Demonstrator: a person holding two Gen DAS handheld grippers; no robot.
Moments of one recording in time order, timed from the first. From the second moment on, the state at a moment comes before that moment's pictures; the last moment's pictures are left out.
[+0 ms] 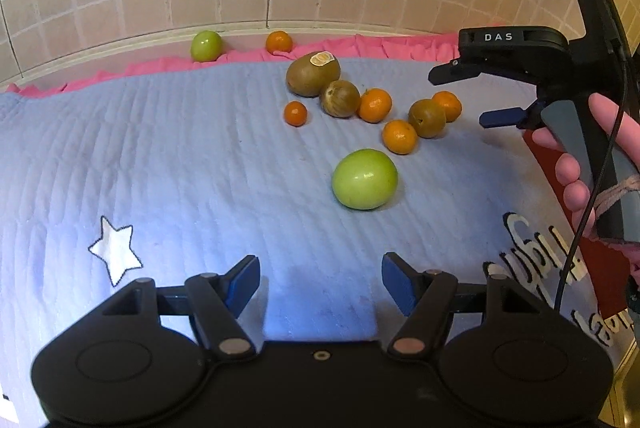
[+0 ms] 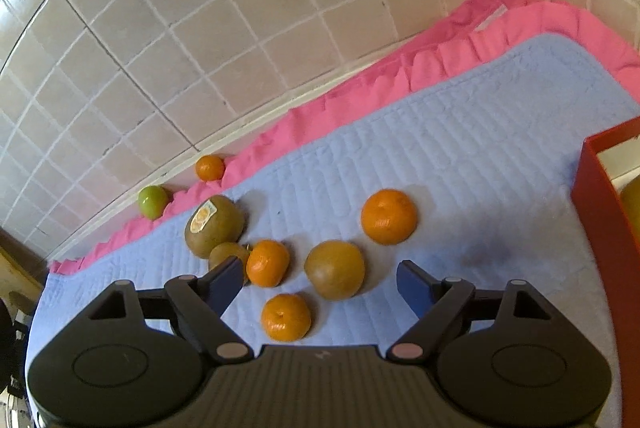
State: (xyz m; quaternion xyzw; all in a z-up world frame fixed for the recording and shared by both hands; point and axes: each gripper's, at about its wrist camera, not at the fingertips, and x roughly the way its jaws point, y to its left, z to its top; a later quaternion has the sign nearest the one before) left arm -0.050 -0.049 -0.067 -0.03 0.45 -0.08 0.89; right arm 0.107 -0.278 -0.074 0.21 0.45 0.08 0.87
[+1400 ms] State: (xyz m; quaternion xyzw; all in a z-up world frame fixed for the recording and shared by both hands) left arm -0.023 -0.083 -0.081 -0.01 0.46 -0.13 0.88; right arm 0.101 -0.294 -0.065 0.20 0.44 0.08 0.87
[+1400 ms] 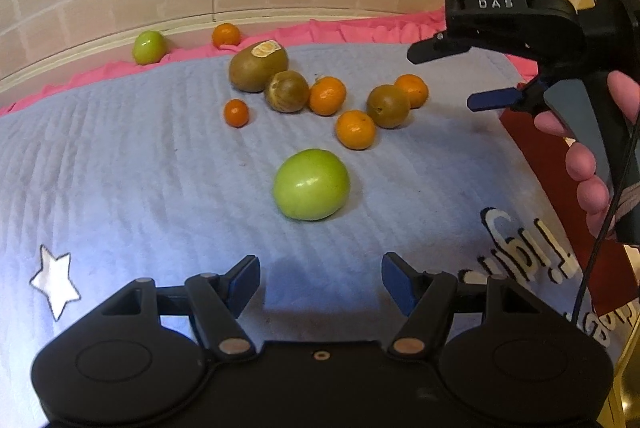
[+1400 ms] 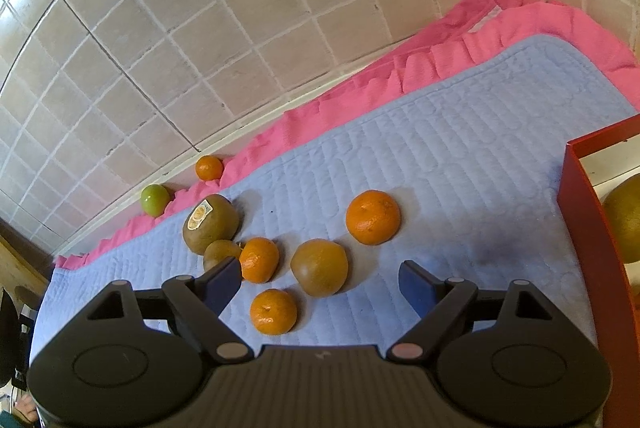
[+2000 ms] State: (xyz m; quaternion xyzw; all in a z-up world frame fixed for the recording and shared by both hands) left arm 0.009 -0.091 -0.084 0.02 0.45 -0.19 0.87; right arm 0.076 -0.289 -0.037 0.16 0.43 0.06 0.89
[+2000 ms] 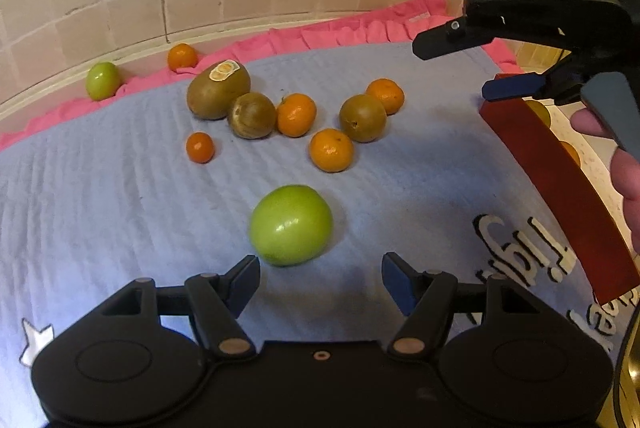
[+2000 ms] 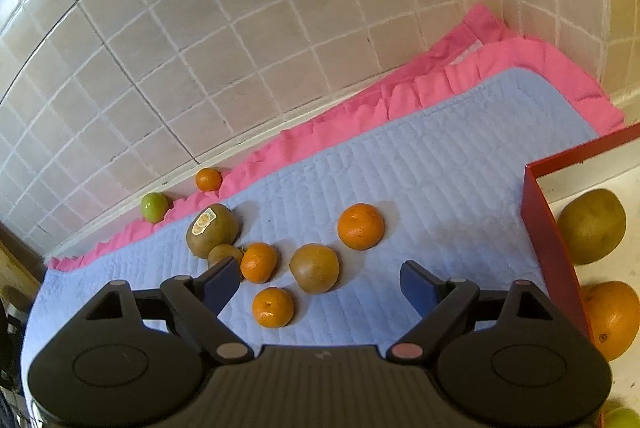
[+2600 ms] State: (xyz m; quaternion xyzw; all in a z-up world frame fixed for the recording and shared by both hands) left arm 0.006 -0.088 -0.093 0.03 0.44 -0.20 0.87; right arm 0.085 -0.261 -0.039 0.12 0.45 0.06 0.89
